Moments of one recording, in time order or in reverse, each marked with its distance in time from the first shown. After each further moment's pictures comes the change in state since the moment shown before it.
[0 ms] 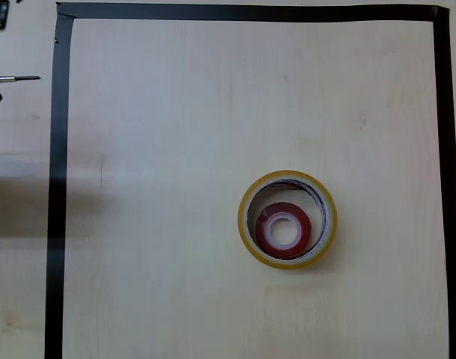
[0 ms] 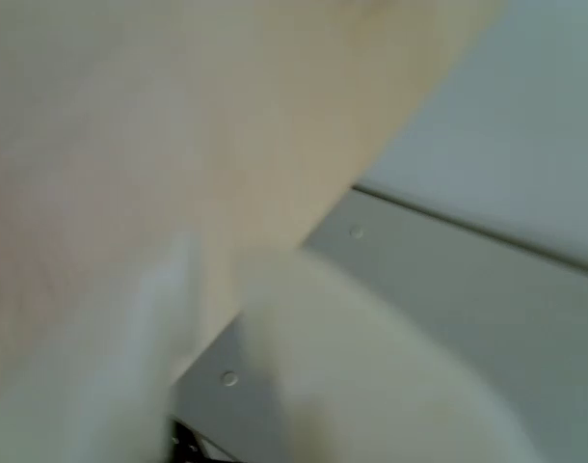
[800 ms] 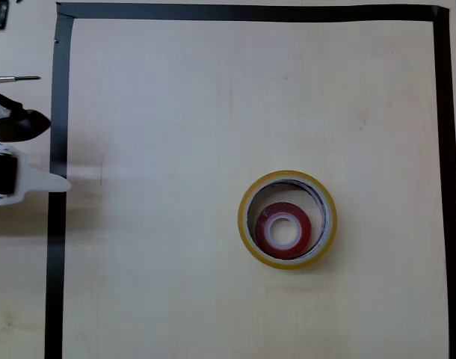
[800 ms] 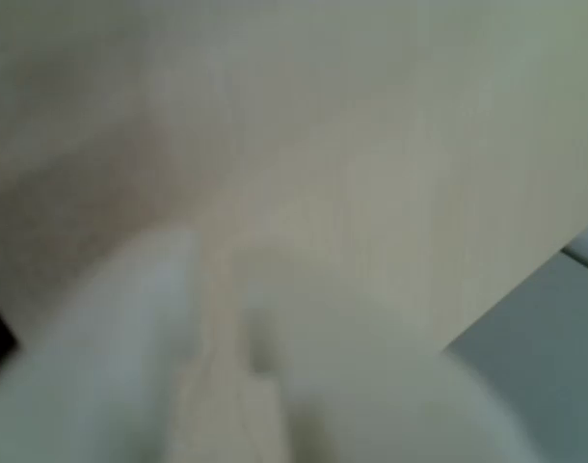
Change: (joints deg) arm 1.5 0.2 21.7 -8.9 -3.3
